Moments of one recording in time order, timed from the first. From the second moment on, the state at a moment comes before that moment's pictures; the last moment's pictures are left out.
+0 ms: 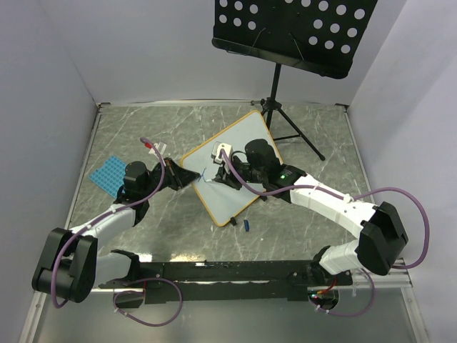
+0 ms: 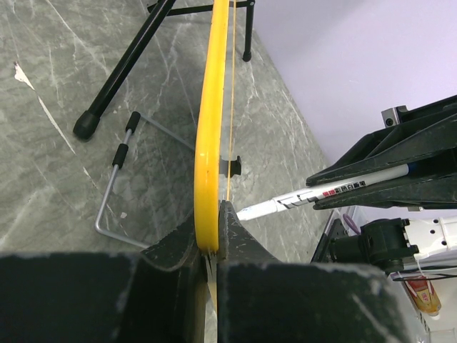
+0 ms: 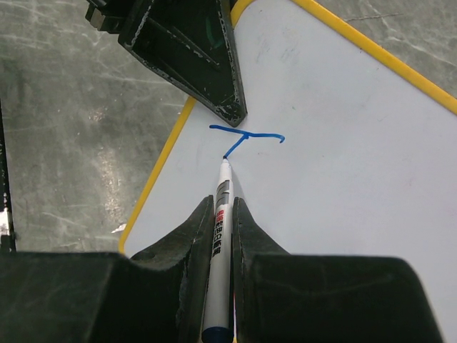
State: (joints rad) left arm -0.27 1.19 0.42 0.64 0.65 -0.70; right arm 0.77 1.38 1.03 -0.12 -0.41 -0.36
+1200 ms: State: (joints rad) left arm -0.27 1.18 0.43 0.63 0.66 -0.69; right arm 0.76 1.28 1.01 -0.18 -0.44 -0.35
